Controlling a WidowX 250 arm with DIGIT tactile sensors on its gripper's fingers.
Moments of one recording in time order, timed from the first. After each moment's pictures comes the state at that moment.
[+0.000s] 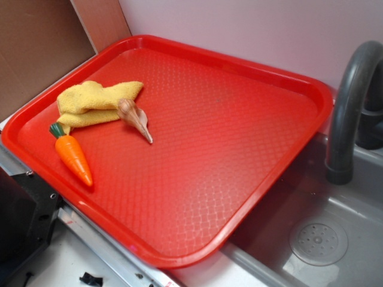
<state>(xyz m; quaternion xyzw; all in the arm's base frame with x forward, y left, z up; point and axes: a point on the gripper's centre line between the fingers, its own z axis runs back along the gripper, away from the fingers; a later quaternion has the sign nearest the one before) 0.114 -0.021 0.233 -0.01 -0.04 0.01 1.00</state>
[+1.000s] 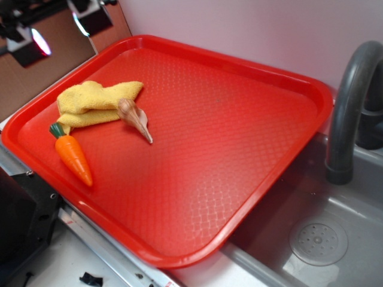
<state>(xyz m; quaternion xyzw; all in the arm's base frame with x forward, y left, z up) 0.194 0.000 0.144 0.03 -0.13 0.57 0.81</state>
